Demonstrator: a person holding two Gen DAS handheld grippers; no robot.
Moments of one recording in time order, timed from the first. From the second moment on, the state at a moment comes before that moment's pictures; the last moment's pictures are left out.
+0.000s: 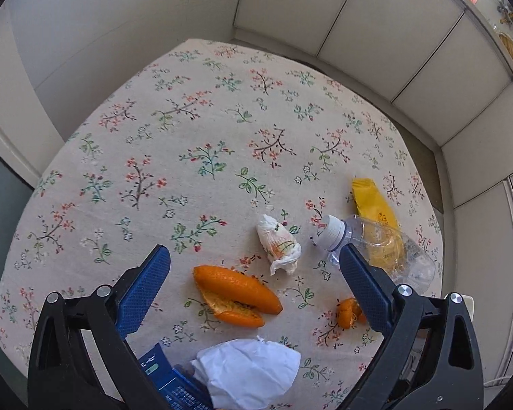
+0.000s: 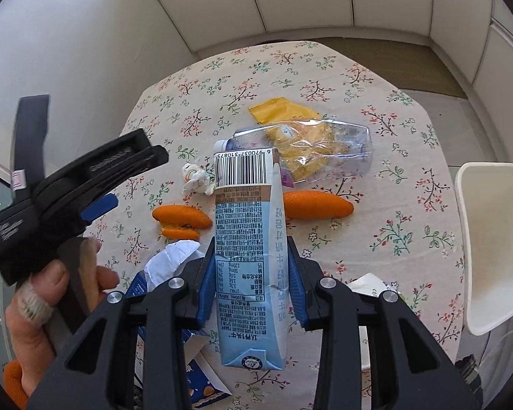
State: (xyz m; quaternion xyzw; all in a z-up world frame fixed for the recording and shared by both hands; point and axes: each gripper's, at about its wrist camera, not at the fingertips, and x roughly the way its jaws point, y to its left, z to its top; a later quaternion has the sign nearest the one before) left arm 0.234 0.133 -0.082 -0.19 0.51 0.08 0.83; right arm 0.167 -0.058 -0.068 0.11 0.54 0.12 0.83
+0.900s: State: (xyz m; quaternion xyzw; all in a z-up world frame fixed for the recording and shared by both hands) left arm 0.251 0.131 -0.105 -0.24 0.52 0.03 0.82; right arm 0.162 -0.089 -0.055 0.12 0.53 0.12 0.83
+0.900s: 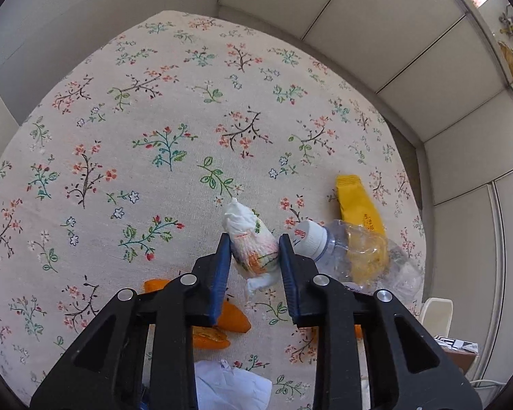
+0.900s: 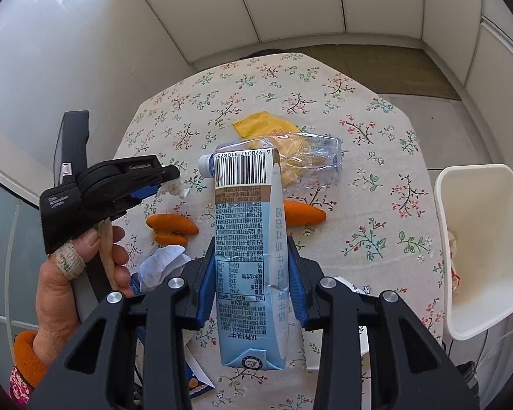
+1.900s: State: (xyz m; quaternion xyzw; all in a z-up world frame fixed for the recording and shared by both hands) left arm 0.109 0.047 0.065 -0.11 0.23 0.00 0.97; right arm 0.120 -0.140 0.026 0.11 0.31 0.07 0.94
